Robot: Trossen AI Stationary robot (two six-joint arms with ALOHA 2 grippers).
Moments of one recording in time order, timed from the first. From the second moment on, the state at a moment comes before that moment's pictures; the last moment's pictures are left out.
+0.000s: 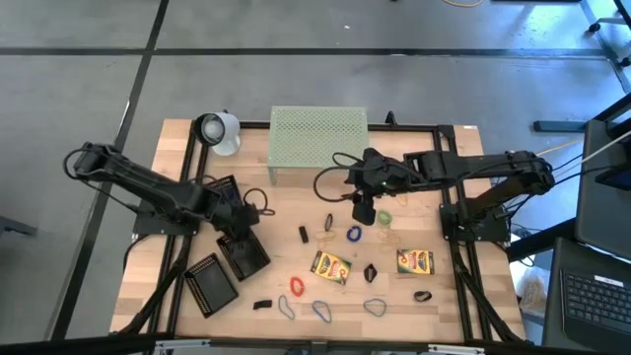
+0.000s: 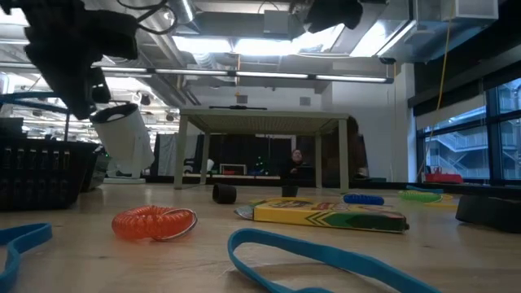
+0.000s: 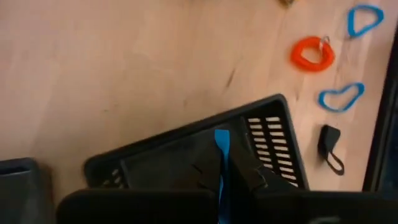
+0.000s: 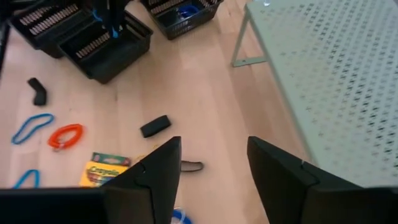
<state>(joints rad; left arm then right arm) -0.28 1.11 0.68 -0.62 0.04 -0.67 0.11 1.44 1.41 -0.78 0.20 0.20</state>
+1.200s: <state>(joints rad) -0.37 1.16 0.68 -0.16 -0.20 -0.52 0.29 1.44 1.27 -1.05 0.35 0.51</state>
